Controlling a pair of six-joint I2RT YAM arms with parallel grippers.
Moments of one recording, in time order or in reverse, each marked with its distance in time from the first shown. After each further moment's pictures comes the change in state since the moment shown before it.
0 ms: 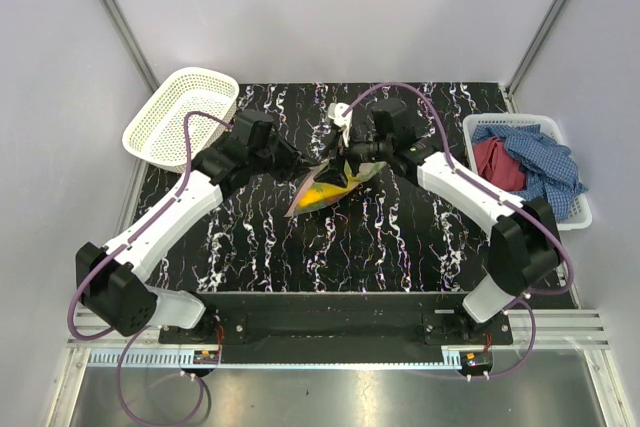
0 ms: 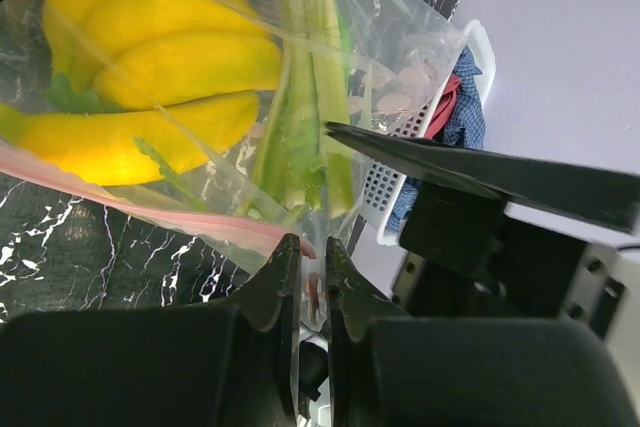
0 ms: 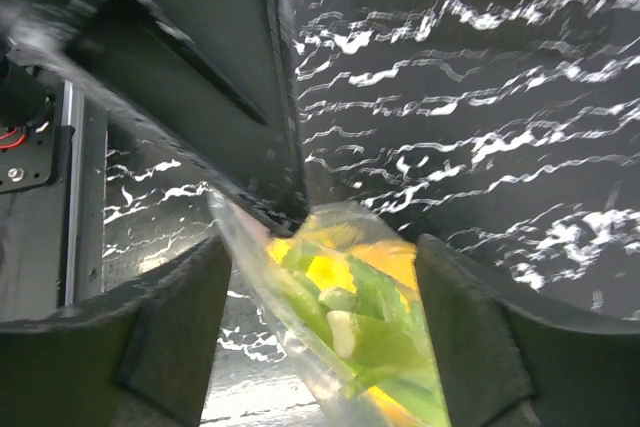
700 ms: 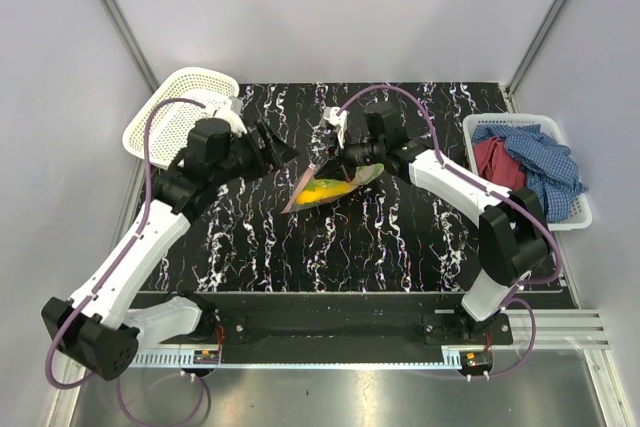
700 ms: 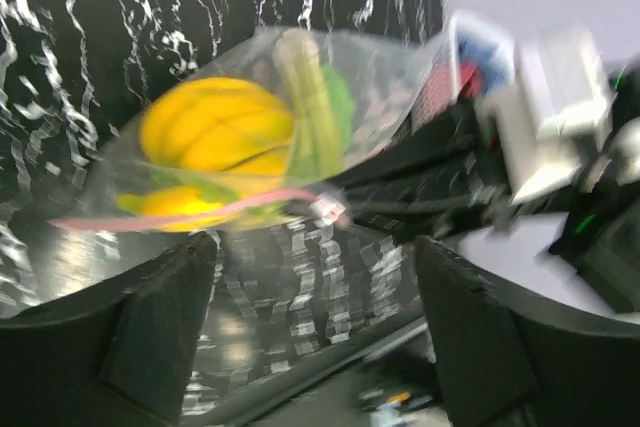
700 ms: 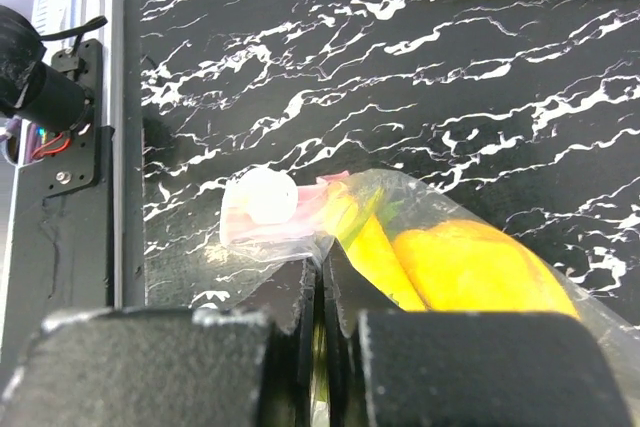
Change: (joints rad) left arm 0.093 -0.235 -0.090 0.062 0.001 0.511; right arm 0.005 0.082 0.011 -0.017 -0.037 0.098
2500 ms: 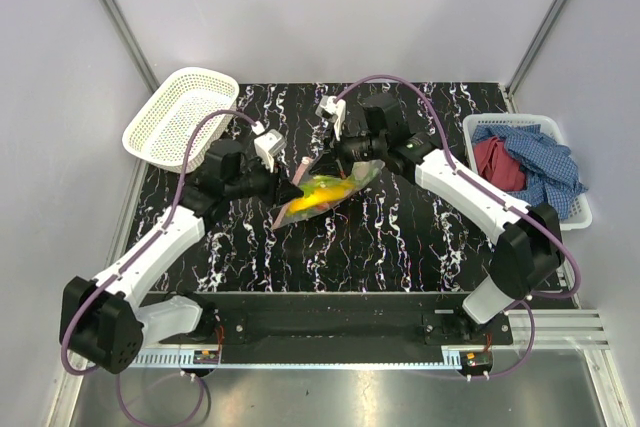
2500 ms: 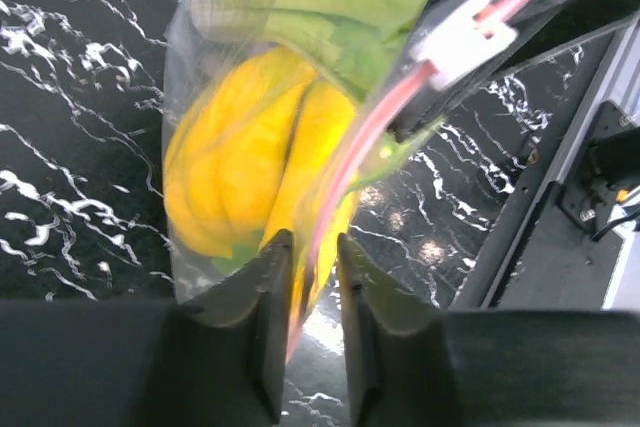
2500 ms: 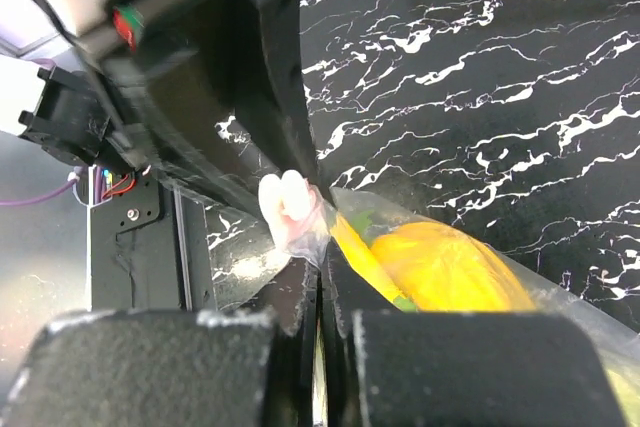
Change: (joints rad) left arm 0.042 0.038 -0.311 0.314 0.450 0.723; right arm 0.061 -0.087 0.094 -0.118 0.074 0.145
